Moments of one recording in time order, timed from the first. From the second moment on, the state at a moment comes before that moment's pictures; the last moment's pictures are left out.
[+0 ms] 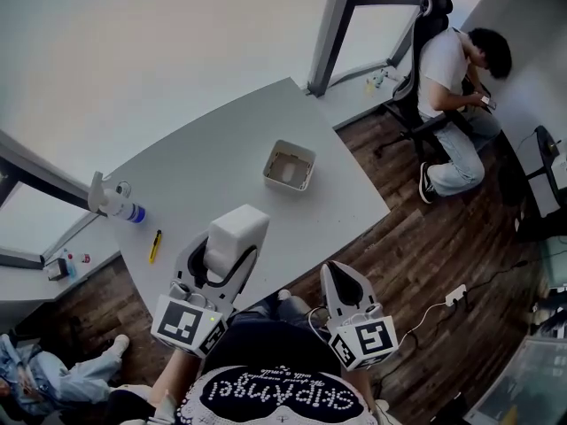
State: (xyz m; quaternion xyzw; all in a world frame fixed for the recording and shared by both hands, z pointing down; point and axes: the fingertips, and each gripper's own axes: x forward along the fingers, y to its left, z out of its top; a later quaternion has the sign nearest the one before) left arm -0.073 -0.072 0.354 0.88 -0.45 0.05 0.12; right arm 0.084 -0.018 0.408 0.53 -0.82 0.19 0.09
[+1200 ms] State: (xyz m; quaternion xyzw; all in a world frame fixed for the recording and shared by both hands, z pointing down) left arm -0.060 -0.158 0.356 0.87 -0.48 0.06 0.09; right arm 0.114 -0.066 0.419 0.51 -0.83 0.21 0.11
